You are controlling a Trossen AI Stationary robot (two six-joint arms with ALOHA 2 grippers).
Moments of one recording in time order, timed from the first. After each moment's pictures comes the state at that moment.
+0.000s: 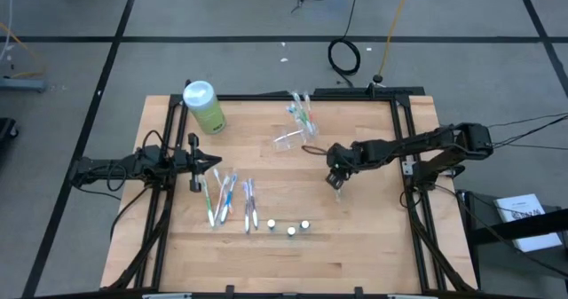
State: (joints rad) left arm 0.00 0.01 0.01 0.08 -0.11 0.15; right arm -0.08 1.47 0.75 -0.50 0.15 0.59
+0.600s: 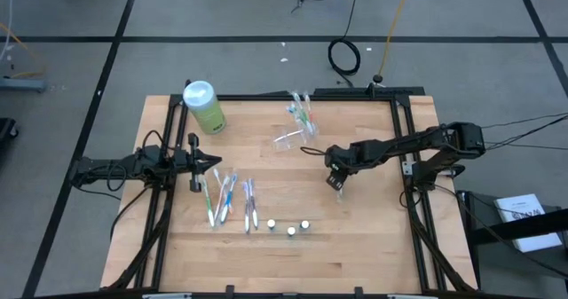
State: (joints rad) left arm 0.00 0.01 0.01 0.08 -0.11 0.15; right arm -0.10 1.54 0.75 -0.51 0.11 0.54
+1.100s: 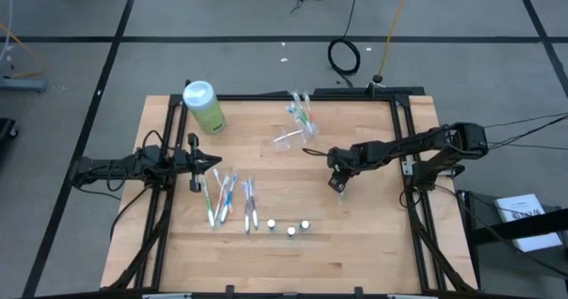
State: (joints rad) left arm 0.00 0.01 0.01 0.08 -0.11 0.15; right arm -0.10 1.54 0.68 -0.44 0.08 0.50
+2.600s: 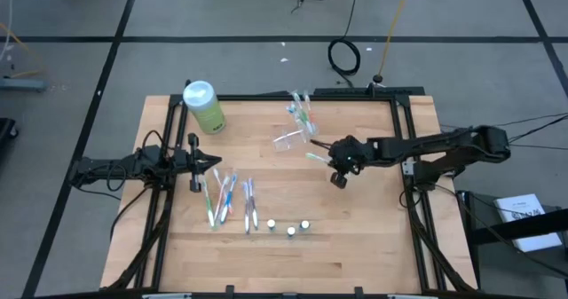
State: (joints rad) left arm 0.00 0.01 0.01 0.08 -0.11 0.15; right arm -0.10 1.28 0.68 -0.30 0.10 0.28
